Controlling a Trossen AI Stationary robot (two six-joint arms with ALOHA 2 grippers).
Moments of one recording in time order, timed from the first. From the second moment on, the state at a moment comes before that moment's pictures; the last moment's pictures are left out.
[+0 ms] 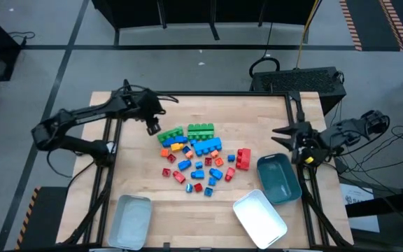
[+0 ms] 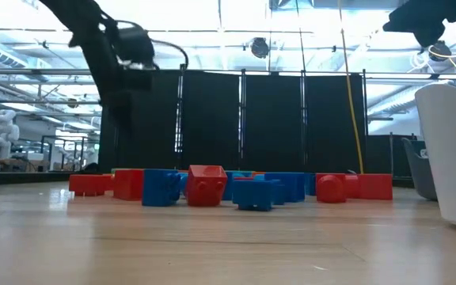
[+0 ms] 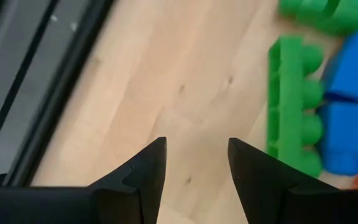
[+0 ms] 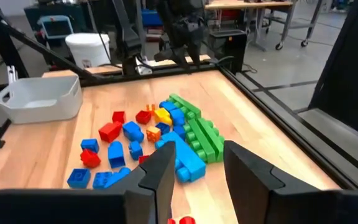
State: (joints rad) left arm 0.60 1.27 0.84 -0.66 -0.11 0.24; right arm 0.45 0.40 0.68 -0.63 0.68 0.29
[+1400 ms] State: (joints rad) left arm 0.43 1.56 0.84 -0.48 -0.02 0.27; right arm 0.45 0.44 0.68 -0.64 0.68 0.30
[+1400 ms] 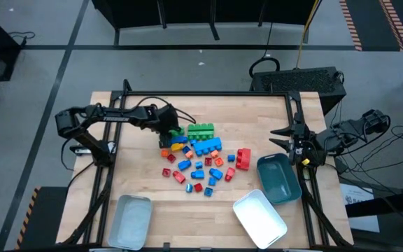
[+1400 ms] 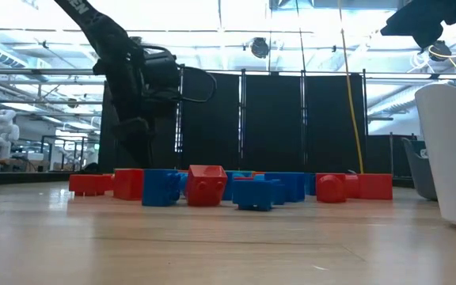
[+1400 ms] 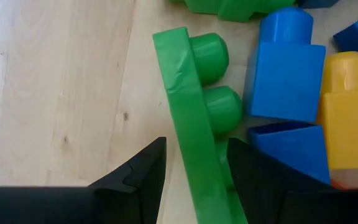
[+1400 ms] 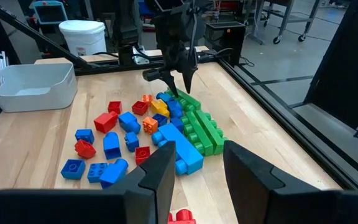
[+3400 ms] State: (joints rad) left arm 0.45 1.61 1.03 -0.84 0.00 0.16; right arm 0.45 0.44 0.68 -0.67 0.68 0.31
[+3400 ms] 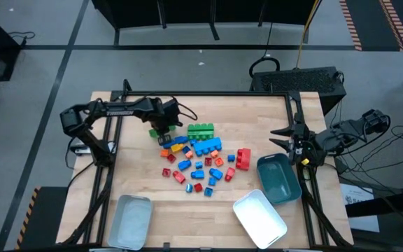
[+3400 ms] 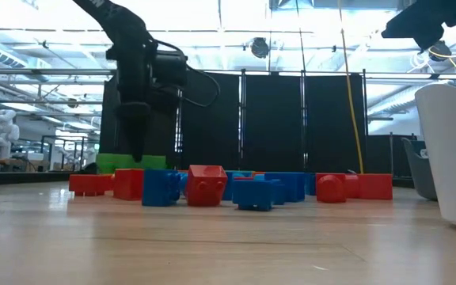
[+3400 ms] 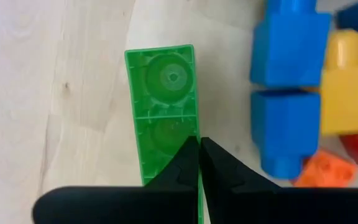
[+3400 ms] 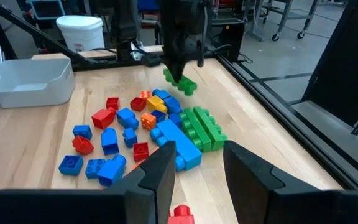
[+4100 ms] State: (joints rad) left arm -0.16 1.05 1.06 -1.09 0.06 -0.46; right arm 0.45 0.44 0.68 -0.69 0.69 0.33
